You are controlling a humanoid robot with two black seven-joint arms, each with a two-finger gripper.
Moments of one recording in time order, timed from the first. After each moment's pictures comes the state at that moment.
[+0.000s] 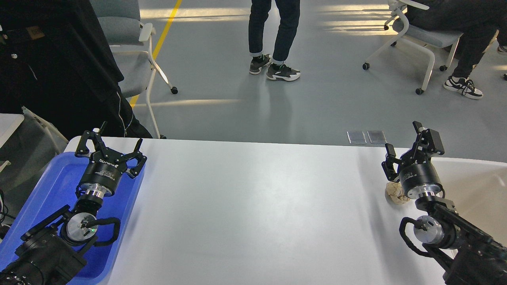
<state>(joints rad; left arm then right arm) -0.49 0.34 -0.88 -0.55 -0.08 -0.64 -0.50 0.48 -0.36 0.75 0.81 -0.19 -0.03 0.67</state>
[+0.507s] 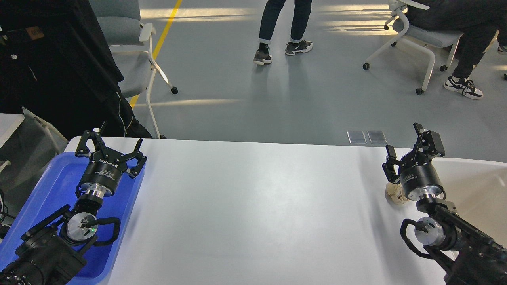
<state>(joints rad) -0.49 0.34 -0.88 -0.55 -0.07 -0.63 -0.50 0.47 -0.36 0.76 0.81 -0.19 -0.02 0.67</state>
